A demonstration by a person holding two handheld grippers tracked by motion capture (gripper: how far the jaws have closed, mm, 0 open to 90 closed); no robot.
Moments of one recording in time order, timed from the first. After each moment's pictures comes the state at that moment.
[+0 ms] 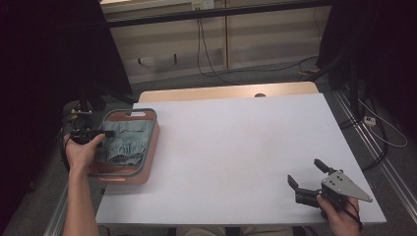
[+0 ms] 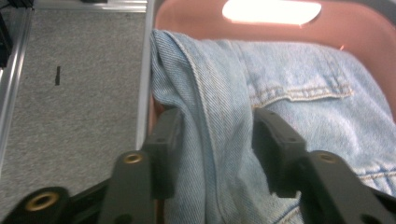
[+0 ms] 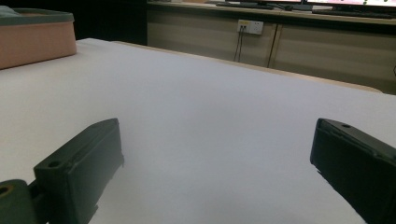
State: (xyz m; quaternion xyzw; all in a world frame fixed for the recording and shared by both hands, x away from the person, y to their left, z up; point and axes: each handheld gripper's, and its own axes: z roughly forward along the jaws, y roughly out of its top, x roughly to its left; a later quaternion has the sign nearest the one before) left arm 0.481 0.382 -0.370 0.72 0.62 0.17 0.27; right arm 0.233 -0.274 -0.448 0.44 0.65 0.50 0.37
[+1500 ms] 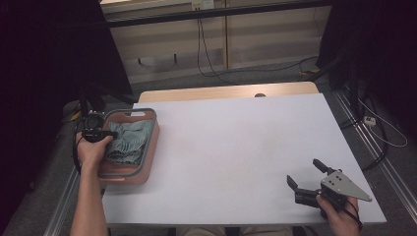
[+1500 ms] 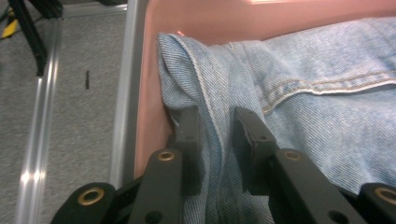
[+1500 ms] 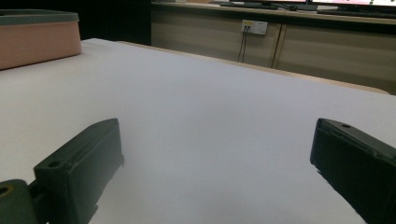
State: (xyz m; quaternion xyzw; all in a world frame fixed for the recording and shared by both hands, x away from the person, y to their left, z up) left arm 0.500 0.368 -0.397 0.74 0.60 0.20 0.24; right arm 0.234 -0.273 -0.448 0.43 0.65 0.51 0.36
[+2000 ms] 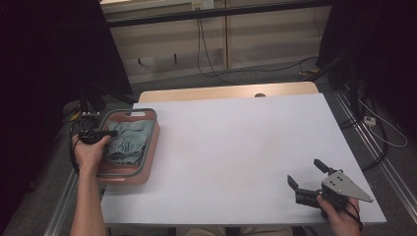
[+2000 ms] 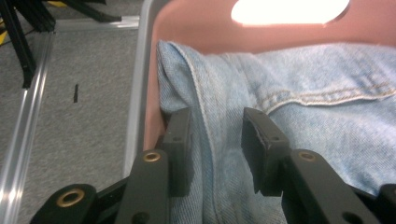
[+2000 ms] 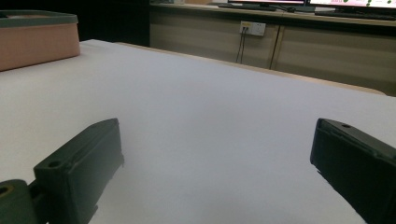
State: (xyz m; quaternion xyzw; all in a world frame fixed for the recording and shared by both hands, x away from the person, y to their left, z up) left arm 0.491 0.376 -0.391 0.73 0.59 0.20 0.28; right arm 0.233 -0.274 -0.447 0.43 0.65 0.51 0.37
